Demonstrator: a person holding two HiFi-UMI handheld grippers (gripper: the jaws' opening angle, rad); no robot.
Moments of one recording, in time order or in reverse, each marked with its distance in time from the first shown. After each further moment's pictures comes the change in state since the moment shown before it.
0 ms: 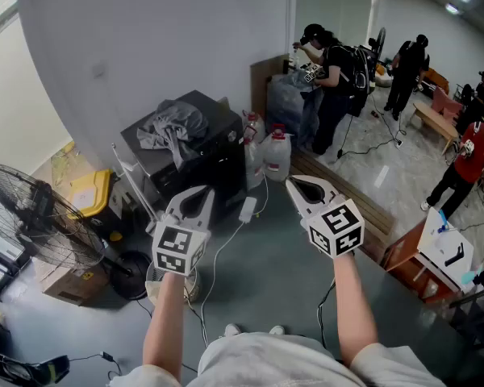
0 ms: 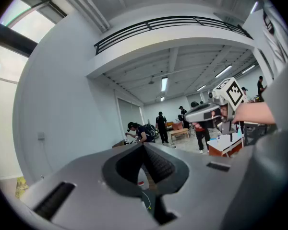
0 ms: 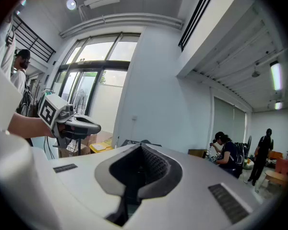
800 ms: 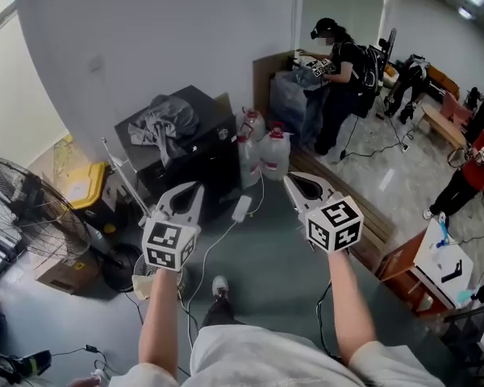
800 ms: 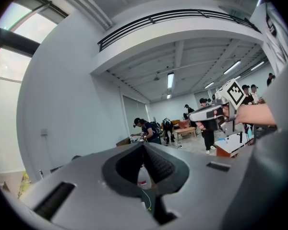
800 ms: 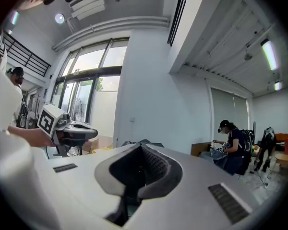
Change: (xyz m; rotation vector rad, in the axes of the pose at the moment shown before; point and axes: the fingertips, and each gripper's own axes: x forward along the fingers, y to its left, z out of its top) left arm 0.064 -0.025 -0.006 -0.032 0.034 0.078; right arm 0.000 -0.084 -0.038 0.127 -0.023 0.045
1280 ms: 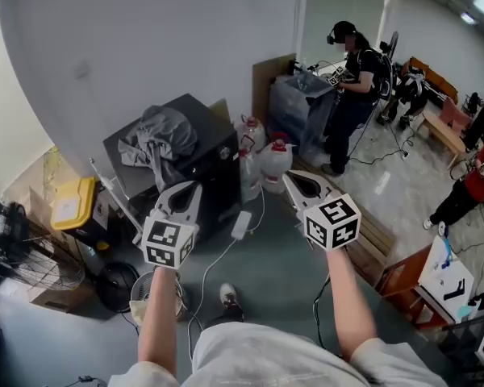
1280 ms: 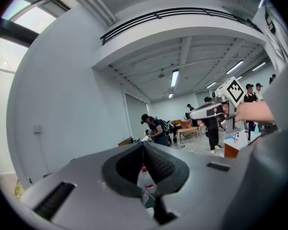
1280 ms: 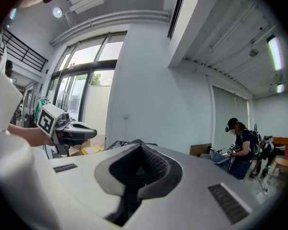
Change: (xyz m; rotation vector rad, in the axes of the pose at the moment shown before) left arm 0.122 0.105 -0.028 -0.013 0.001 -0.011; right arm 0.144 -0.070 0.001 -0.024 0.030 -0.023
